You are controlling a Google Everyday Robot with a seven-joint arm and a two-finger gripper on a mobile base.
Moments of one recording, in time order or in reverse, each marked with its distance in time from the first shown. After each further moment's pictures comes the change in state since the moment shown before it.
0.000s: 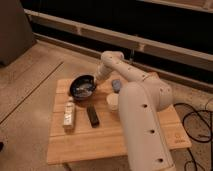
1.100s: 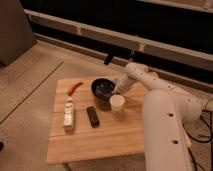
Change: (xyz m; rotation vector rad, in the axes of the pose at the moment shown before) arm 0.046 -0.160 -0.016 0.050 0.030 0.261
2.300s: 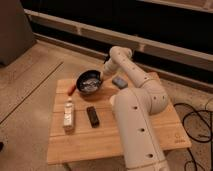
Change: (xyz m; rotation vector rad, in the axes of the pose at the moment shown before) arm -0.051 0.160 -0.002 -0.082 -0.043 -0.269
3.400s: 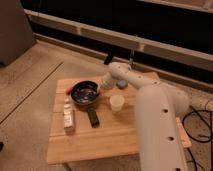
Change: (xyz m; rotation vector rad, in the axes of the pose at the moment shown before) arm 0.097 -0.026 0.017 -0.027 0.006 0.148
